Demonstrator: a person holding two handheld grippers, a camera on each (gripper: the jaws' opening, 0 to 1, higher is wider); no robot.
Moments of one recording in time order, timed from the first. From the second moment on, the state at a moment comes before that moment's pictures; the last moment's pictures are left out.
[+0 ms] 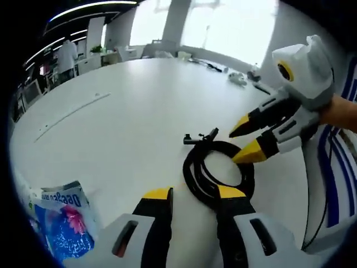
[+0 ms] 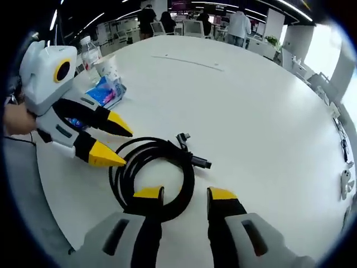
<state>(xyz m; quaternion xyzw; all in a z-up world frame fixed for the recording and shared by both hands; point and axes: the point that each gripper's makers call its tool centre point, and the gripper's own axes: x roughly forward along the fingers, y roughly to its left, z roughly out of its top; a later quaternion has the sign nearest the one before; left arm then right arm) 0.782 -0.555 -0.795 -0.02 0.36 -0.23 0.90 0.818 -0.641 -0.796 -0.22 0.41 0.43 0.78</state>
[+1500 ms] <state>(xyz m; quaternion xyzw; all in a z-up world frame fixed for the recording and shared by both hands) 0.727 -0.479 -0.735 -0.03 0.32 -0.20 0.93 0.794 -0.558 -0.741 -0.26 0.34 0.51 0.74</state>
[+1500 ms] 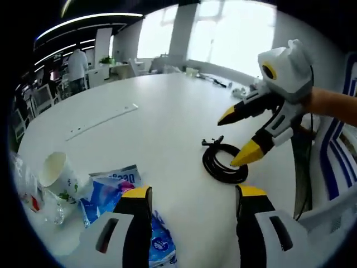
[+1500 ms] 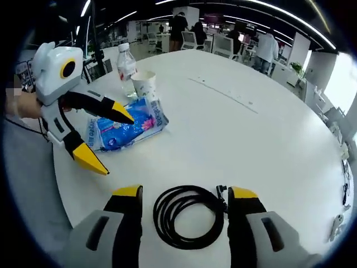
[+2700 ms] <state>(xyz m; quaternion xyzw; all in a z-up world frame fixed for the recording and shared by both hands) 0.655 -0.393 -0.744 -0.03 0.34 -0.12 0.93 0.762 -0.424 -0.746 -0.29 0.28 0.62 0.67</state>
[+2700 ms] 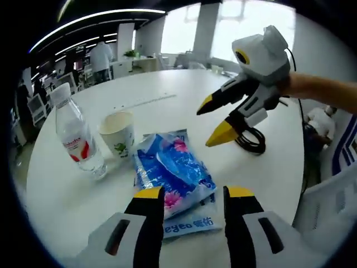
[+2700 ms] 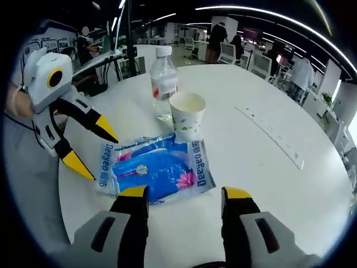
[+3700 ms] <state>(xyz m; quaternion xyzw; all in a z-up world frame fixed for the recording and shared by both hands) 0.641 -0.392 -0.763 -0.07 0.36 -0.12 0.92 0.777 -0.380 -0.777 -0.31 0.27 0.66 0.63</state>
